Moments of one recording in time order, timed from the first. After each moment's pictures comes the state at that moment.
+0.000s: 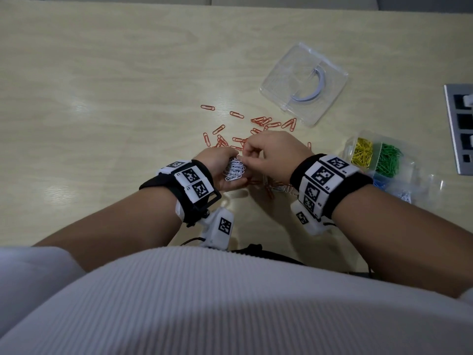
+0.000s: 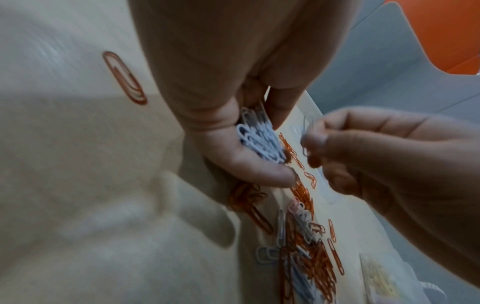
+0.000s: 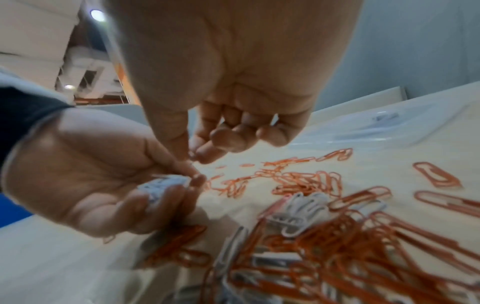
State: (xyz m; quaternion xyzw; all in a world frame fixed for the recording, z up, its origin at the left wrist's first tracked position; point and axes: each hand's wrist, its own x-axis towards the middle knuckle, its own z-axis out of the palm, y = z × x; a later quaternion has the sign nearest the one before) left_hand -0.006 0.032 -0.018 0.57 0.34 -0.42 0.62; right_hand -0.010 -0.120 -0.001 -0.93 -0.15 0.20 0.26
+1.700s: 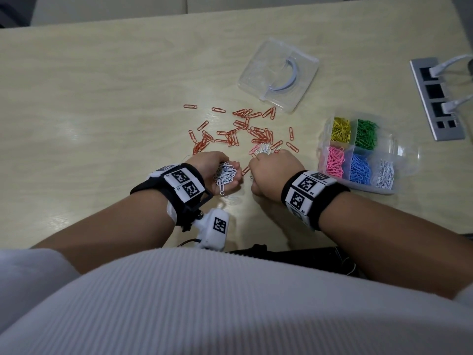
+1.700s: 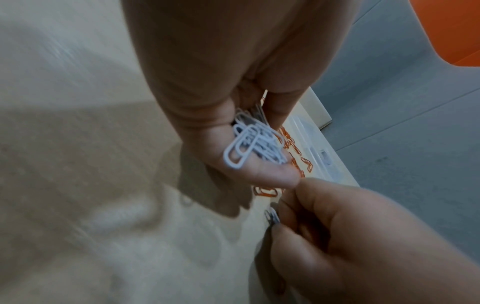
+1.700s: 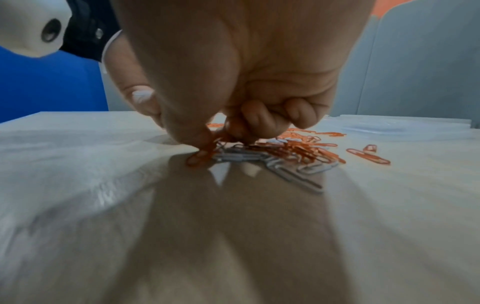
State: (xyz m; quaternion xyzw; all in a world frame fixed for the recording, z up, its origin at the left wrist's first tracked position) left_hand -0.033 0.026 -0.009 0.55 0.33 -0.47 0.61; right_hand -0.070 -0.124 -0.016 -0.96 -0.18 0.21 -0.02
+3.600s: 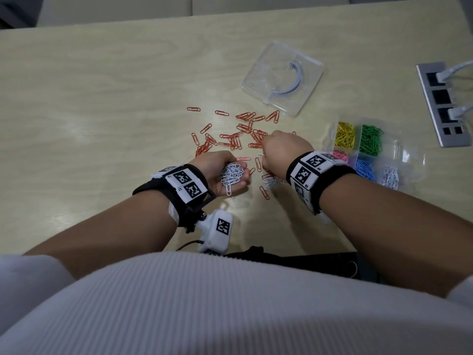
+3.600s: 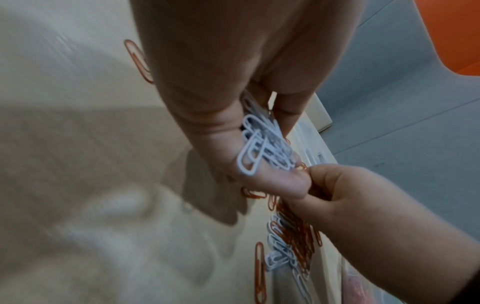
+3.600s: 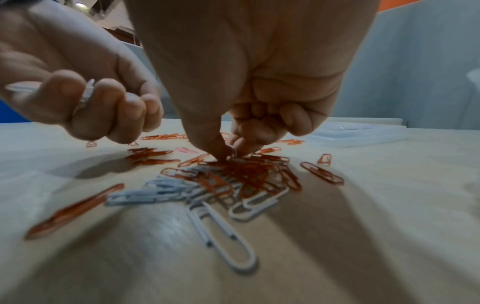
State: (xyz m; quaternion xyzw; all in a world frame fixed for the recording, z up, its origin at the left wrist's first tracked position) left_hand -0.029 0.023 -0.005 0.54 0.32 -0.47 0.62; right_hand -0.029 -0.141 -0.010 -0.97 -0.07 0.23 0.03
